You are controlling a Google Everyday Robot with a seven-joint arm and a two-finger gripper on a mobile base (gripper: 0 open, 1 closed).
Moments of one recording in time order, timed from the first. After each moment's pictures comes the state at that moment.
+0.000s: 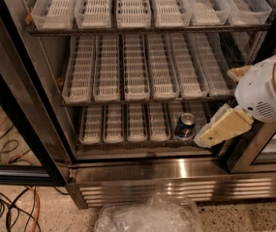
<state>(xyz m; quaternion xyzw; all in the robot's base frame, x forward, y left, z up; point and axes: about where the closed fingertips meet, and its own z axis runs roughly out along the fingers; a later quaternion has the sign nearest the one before) 0.445 -0.162 0.923 -0.49 0.81 0.02 0.33</state>
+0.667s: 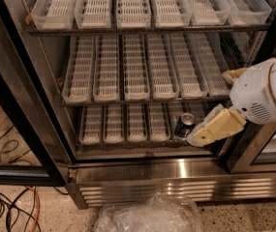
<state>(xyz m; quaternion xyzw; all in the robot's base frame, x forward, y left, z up) 0.446 -0.151 0.919 -0.47 0.81 0.05 0.35</state>
